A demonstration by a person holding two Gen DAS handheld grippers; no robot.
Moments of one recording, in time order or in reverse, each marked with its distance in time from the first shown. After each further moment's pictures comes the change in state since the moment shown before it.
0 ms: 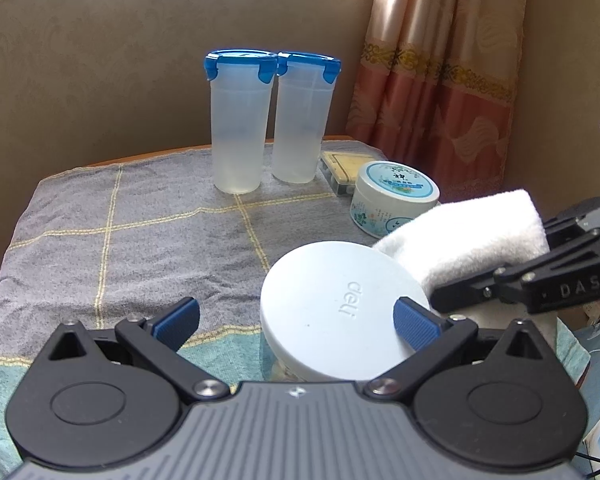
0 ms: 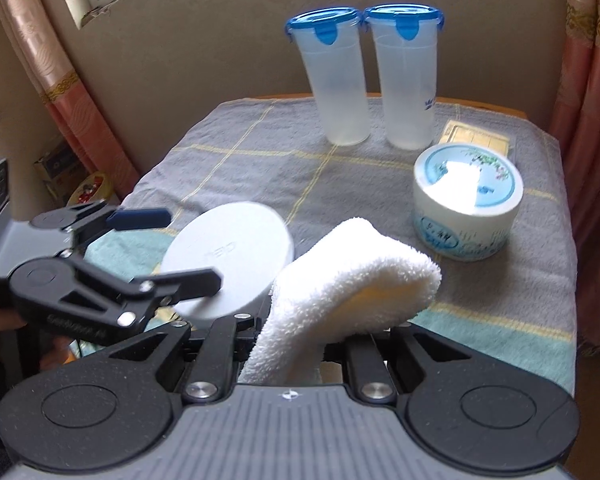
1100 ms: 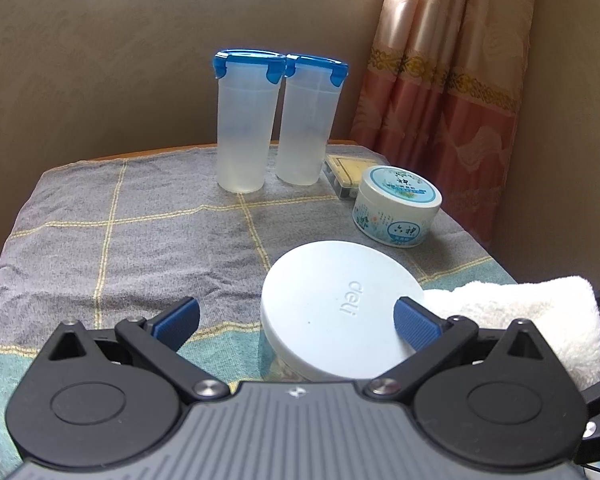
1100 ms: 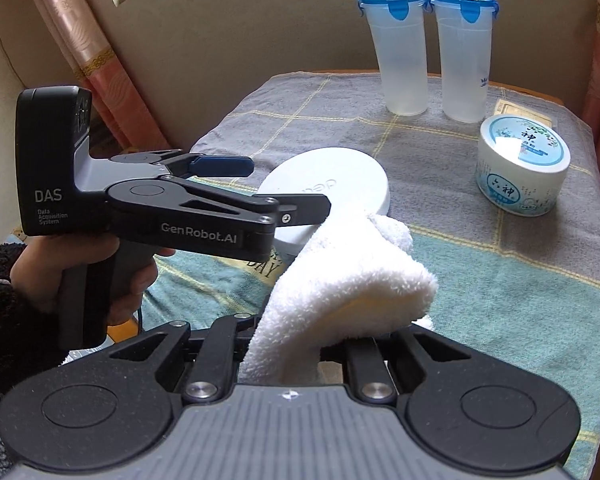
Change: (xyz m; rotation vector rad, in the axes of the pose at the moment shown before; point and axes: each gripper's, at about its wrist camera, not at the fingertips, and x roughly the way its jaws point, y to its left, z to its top) left arm -0.001 0.003 -0.003 -0.038 -0.018 -0.001; right arm -0.014 0.054 -0.040 -0.037 0.048 0.080
